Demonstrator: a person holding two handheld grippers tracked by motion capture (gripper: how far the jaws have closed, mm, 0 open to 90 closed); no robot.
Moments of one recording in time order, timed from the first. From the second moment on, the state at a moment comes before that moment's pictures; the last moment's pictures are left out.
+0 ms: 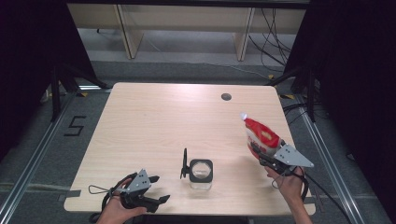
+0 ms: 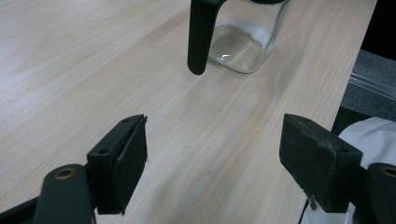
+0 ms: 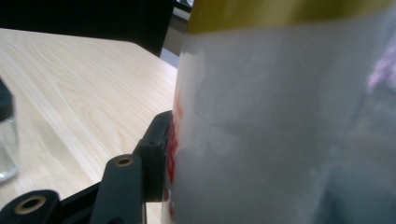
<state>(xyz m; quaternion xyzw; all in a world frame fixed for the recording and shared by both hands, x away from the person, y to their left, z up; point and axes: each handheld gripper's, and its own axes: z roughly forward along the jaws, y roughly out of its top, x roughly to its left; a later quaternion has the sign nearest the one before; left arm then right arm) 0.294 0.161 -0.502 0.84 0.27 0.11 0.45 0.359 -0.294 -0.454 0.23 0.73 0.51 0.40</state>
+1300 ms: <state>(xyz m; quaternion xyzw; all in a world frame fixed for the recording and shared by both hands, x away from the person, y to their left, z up) 0.295 0.163 -0.498 0.84 0.27 0.11 0.45 0.282 -0.220 -0.446 -0.12 0.82 0.16 0.54</state>
